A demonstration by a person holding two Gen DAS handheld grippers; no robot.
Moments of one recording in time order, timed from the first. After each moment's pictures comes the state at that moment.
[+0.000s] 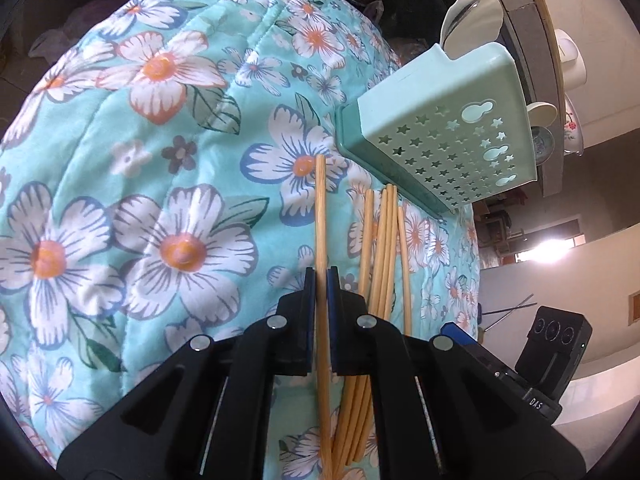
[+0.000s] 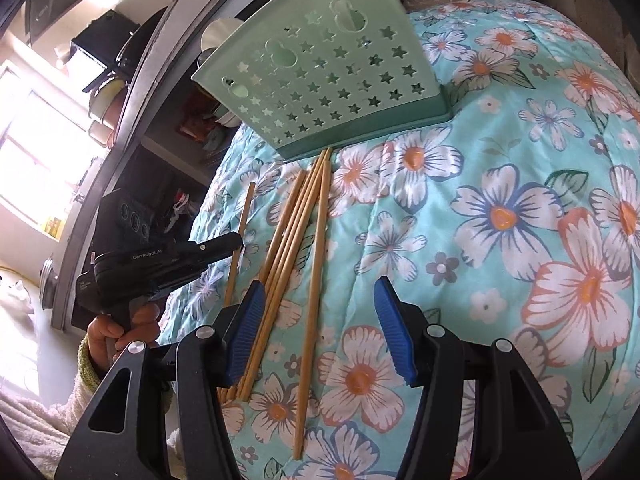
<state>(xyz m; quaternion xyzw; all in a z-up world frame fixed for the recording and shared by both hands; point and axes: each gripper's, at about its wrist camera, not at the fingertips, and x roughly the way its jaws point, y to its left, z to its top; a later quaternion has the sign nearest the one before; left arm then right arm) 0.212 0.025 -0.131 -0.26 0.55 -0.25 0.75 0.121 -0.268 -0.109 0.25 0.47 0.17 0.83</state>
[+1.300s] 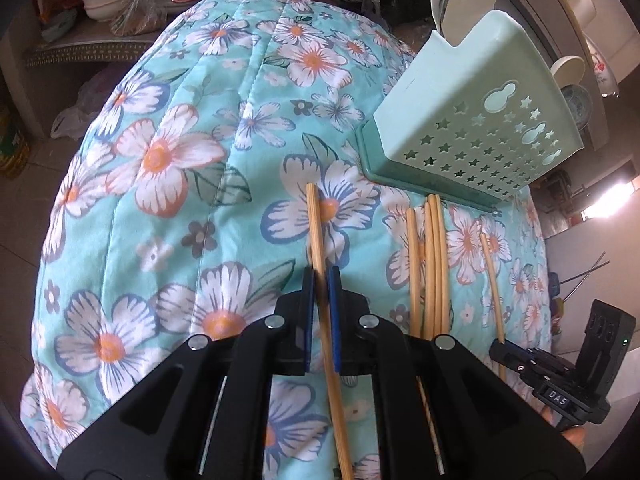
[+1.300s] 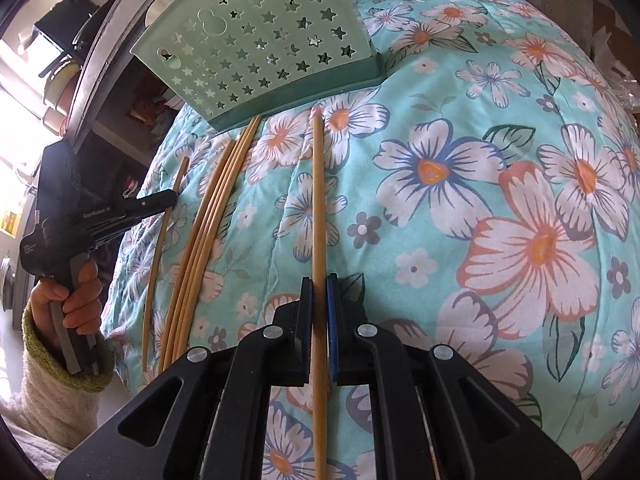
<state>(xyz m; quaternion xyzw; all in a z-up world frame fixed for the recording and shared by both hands) 0.241 -0.008 -0.114 -0.10 0.55 -0.20 0.81 0.107 -0.289 -0.136 0.22 0.51 0.09 0.82</state>
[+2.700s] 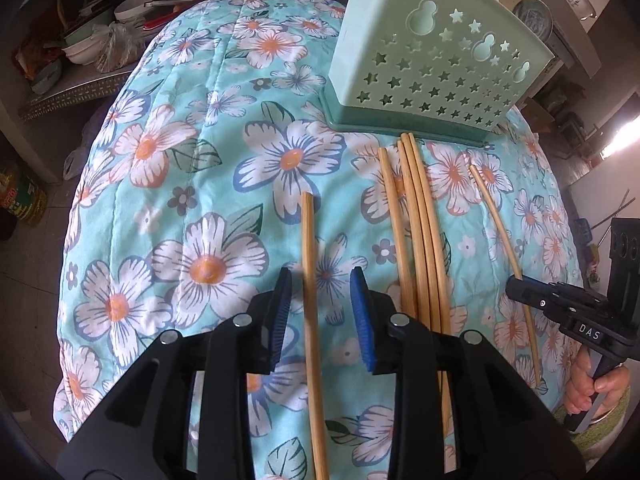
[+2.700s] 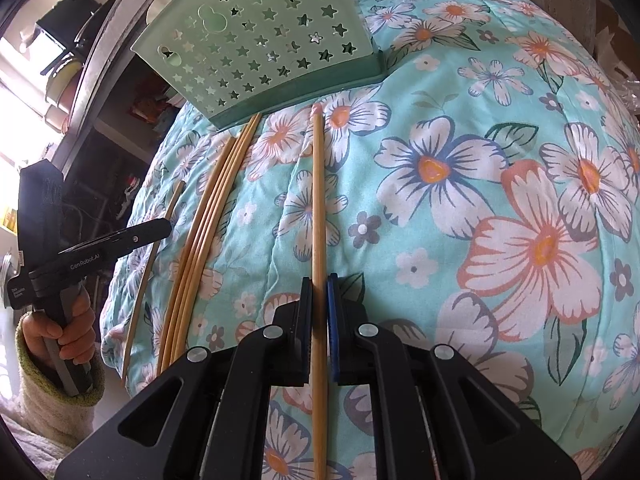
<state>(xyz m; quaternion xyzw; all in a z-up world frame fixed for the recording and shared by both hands) 0.196 -0.033 -0.102 0.00 0.55 -0.21 0.81 0.112 -0.289 -0.141 0.22 0.52 0.09 0.82</state>
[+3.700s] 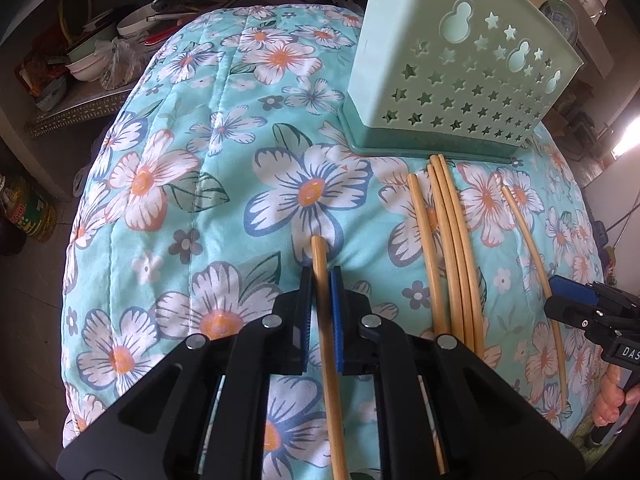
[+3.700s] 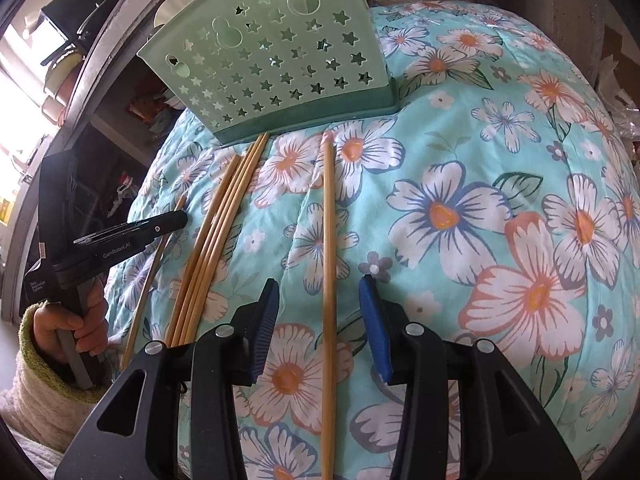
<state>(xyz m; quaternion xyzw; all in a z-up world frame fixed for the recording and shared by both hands) 0.222 -0.038 -0.116 0.02 0.52 -0.19 0.83 0.125 -0.279 -0.123 0.18 0.51 0.08 0.84</state>
